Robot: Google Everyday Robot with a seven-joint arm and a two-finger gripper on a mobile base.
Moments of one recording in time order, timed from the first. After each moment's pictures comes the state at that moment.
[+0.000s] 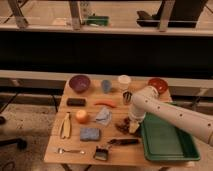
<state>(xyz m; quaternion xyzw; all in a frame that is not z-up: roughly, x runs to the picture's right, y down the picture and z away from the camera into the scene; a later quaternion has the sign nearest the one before) 0.153 0.195 0.835 -0.33 -0.05 0.03 0.94</state>
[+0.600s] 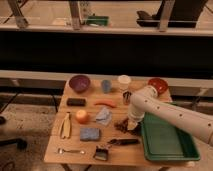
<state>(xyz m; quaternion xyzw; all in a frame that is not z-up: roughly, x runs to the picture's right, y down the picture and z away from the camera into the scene) 0.147 0.190 0.833 -0.32 -0.06 0.02 0.94</state>
